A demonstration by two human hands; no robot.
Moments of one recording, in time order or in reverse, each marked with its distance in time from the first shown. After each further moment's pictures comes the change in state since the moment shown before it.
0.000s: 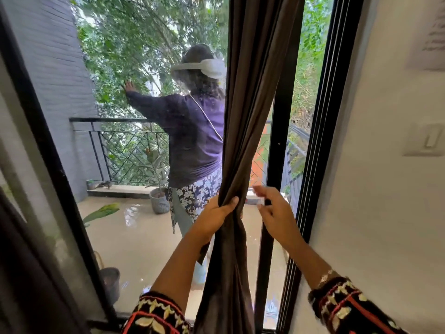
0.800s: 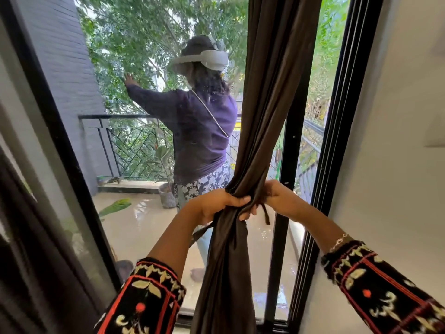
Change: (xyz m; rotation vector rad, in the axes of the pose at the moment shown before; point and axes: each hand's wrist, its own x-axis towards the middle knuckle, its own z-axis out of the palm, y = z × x) left_hand -0.005 0.044 -0.043 0.047 -0.577 -0.270; right_hand 0.036 -0.050 0.001 0.207 -0.529 0.195
